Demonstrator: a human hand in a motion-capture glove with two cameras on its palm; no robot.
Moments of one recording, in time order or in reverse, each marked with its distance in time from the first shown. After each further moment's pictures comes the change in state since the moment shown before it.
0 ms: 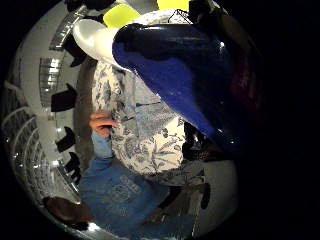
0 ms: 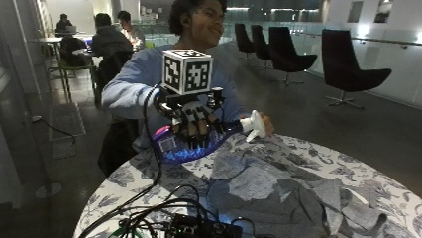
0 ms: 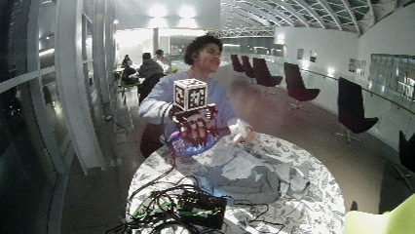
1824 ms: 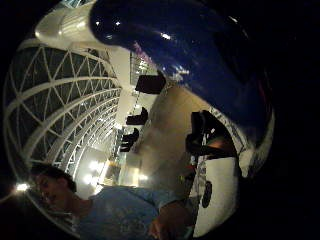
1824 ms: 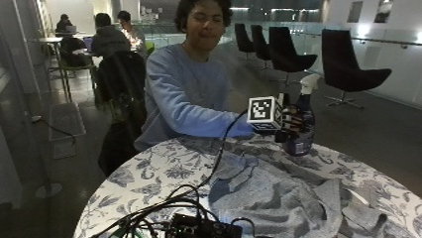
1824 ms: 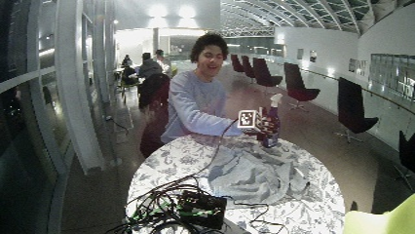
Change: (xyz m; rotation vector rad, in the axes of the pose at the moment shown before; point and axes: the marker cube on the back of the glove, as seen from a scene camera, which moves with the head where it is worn) arm -0.368 -0.036 0.103 0.192 -0.963 -0.467
